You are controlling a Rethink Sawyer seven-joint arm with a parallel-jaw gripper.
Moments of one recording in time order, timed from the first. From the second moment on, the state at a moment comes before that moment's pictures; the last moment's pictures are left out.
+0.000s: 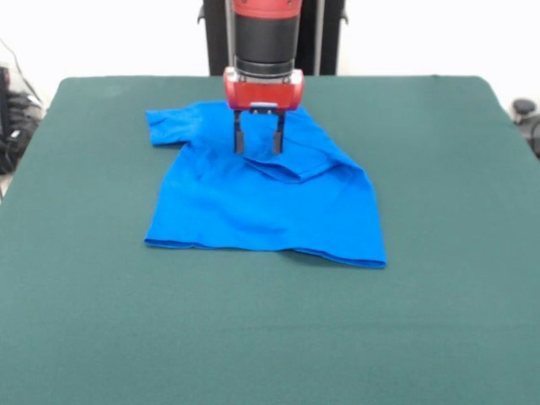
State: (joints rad) arm -0.35 -0.52 0.02 1.91 -0.38 -0.02 1.74
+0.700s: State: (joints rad) arm -0.34 -0.52 0.02 1.91 -0.38 -0.02 1.74
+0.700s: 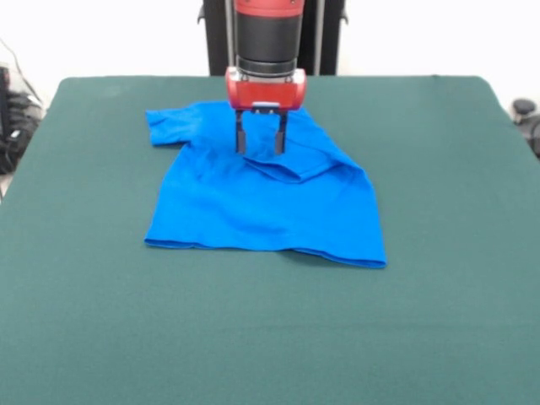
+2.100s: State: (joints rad) arm -0.32 -0.52 0.01 1.90 -0.38 -0.02 1.74
